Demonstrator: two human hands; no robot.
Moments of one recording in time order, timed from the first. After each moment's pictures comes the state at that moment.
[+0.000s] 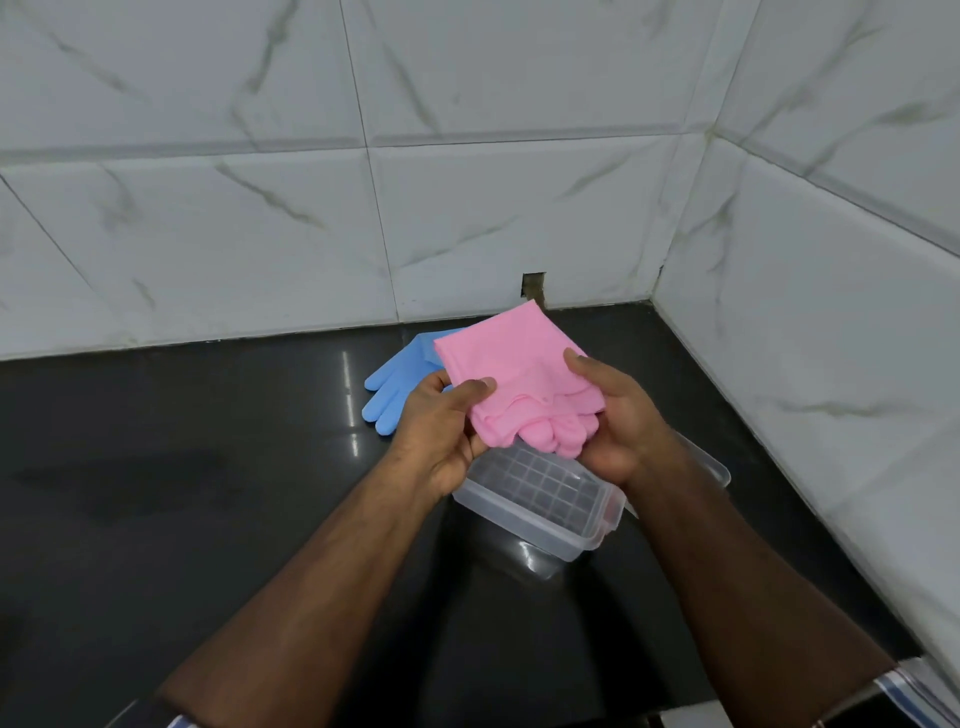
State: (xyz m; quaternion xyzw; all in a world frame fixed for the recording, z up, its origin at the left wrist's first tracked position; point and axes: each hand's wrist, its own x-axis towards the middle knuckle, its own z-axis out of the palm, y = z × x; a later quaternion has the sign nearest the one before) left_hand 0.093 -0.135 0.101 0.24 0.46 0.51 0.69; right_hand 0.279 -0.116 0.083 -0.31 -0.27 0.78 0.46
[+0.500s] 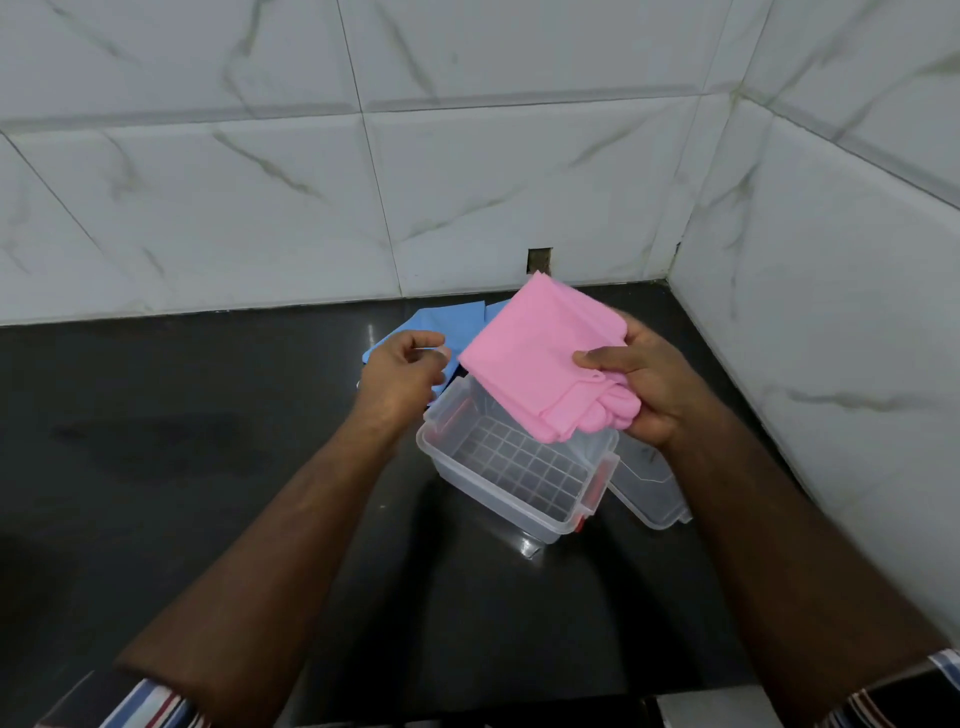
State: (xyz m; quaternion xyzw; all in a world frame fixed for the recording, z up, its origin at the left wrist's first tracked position) left_hand 0.081 -0.119 0.092 0.42 0.65 0.47 0.43; right_hand 0.332 -0.101 0.091 -0.38 -0.34 0.70 0.49
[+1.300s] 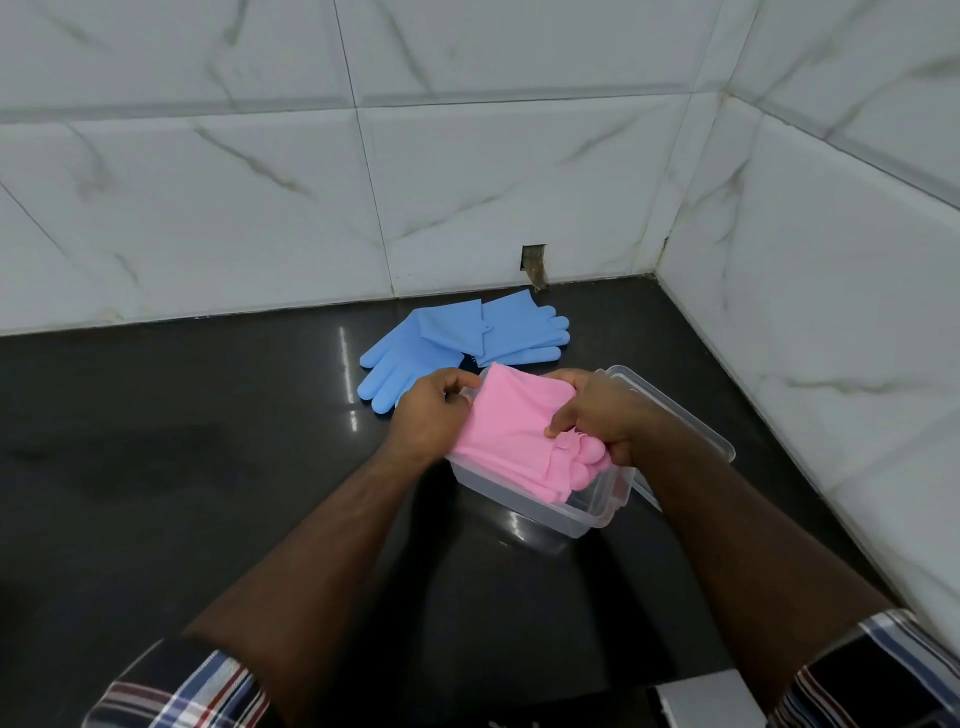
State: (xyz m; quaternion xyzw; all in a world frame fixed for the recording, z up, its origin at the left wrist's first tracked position) left_hand 0.073 -0.106 0.041 0.59 0.65 0.32 0.36; right_hand 0.277 -0.110 0.082 -0.64 -0.49 0.56 0.20
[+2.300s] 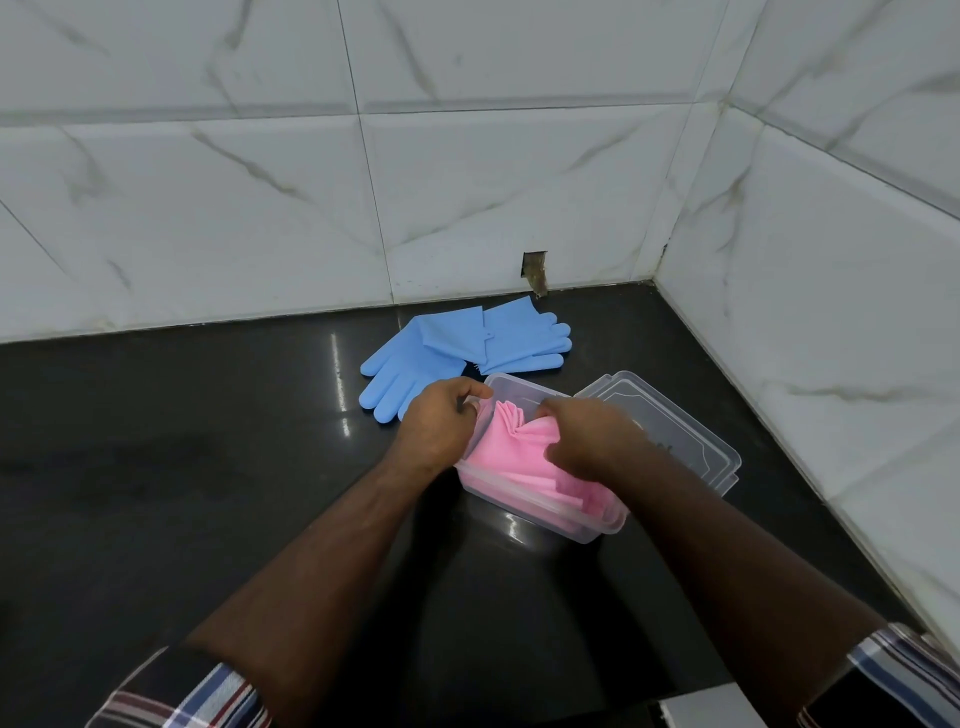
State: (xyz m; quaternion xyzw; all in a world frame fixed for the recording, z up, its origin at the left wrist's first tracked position) left_hand 0.075 -0.103 0.052 0.64 0.66 0.26 0.31; right_hand 0.253 -0.116 0.066 -0.68 -0.71 0.18 -0.04
